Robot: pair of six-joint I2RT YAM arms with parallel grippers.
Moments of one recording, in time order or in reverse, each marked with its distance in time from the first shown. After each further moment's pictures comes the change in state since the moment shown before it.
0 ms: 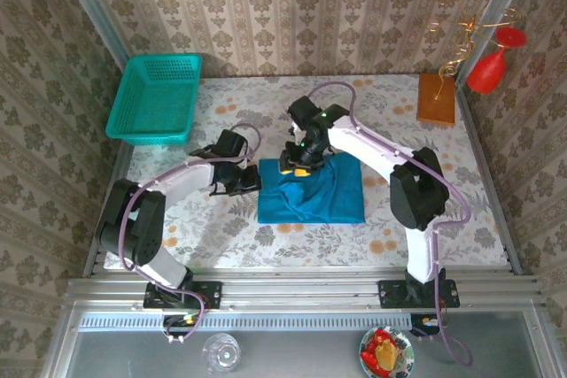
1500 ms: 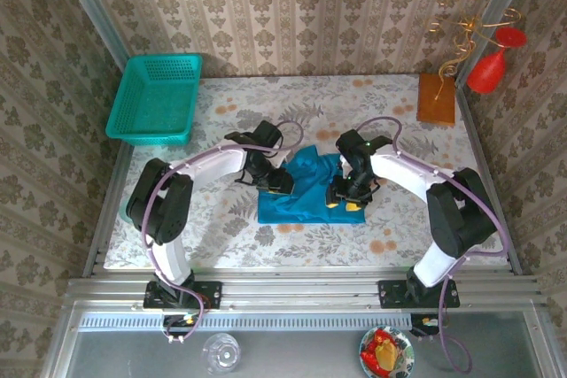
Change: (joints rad) left arm -0.185 0.243 0.324 -0.255 0.082 0.275; right arm -0.167 -0.314 -0.583 0.060 0.049 -0.079
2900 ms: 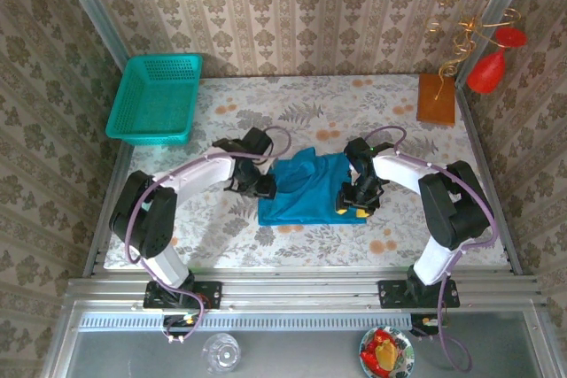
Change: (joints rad) left arm 0.022 -0.144 -0.085 -0.032 -0.151 -0.058; right arm -0.074 0.061 -0.086 0.061 0.044 -0.023
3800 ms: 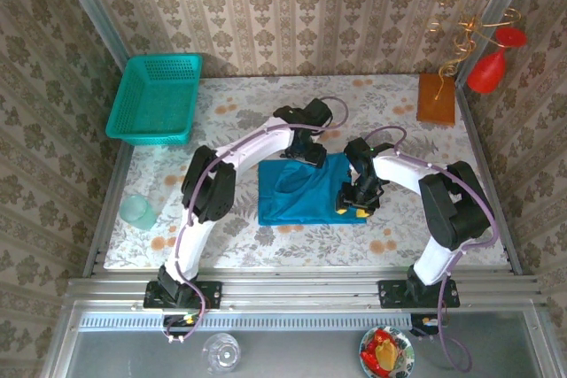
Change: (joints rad) left arm -0.172 0.555 0.789 -0.209 -0.291 -0.002; right arm 0.005 -0.005 -0.005 0.008 0.000 0.007
